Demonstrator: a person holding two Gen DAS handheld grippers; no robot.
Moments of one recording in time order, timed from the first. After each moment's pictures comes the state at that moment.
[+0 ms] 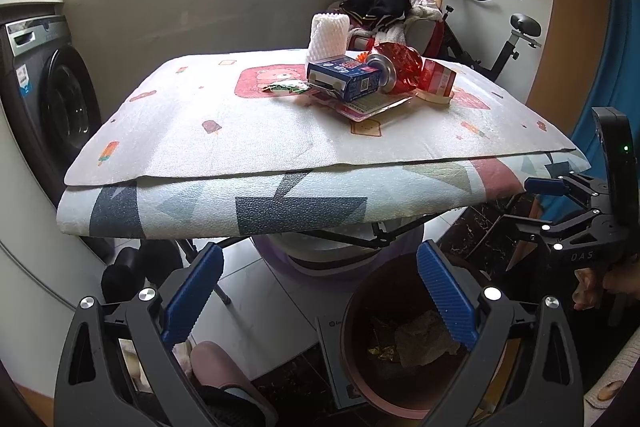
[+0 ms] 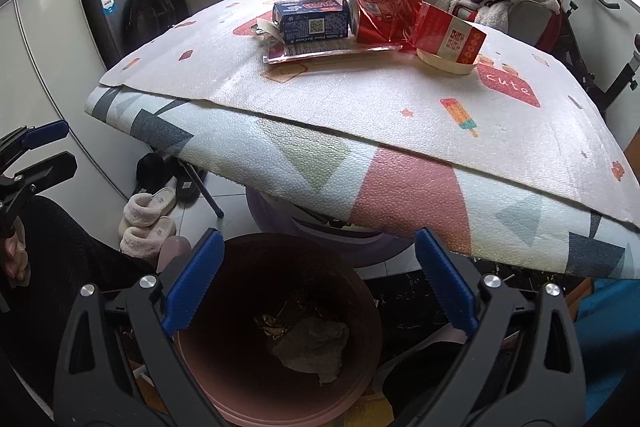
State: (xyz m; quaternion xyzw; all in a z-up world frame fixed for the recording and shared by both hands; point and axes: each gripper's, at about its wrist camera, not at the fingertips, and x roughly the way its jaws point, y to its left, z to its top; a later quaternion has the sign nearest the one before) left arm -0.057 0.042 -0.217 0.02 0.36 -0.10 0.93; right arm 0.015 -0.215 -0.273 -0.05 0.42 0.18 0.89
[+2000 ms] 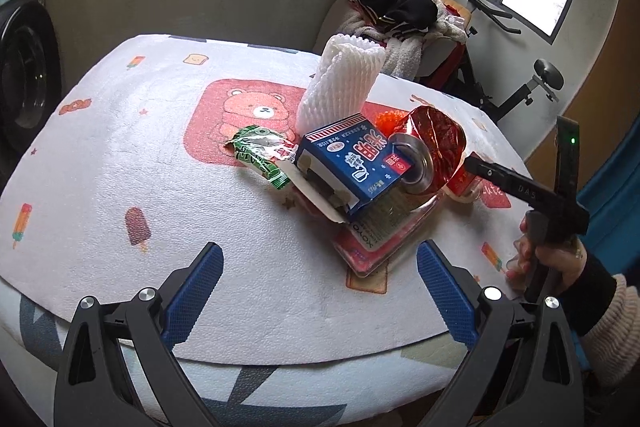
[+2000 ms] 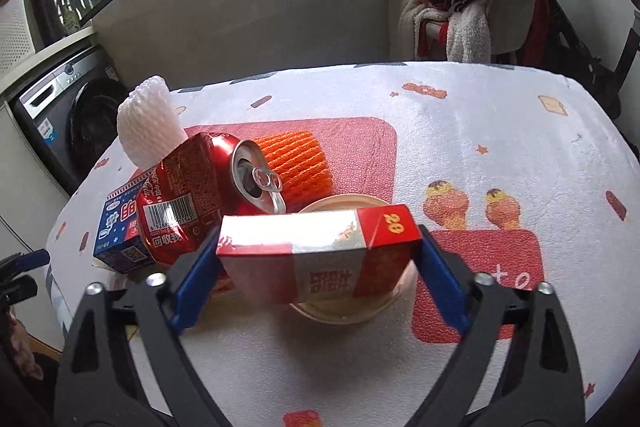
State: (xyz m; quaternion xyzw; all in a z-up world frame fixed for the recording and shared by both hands) left arm 0.145 0.026 -0.193 -0.10 0.42 -0.12 0.89; right arm 0.281 -0.297 -0.250 0.06 0.37 0.16 0.91
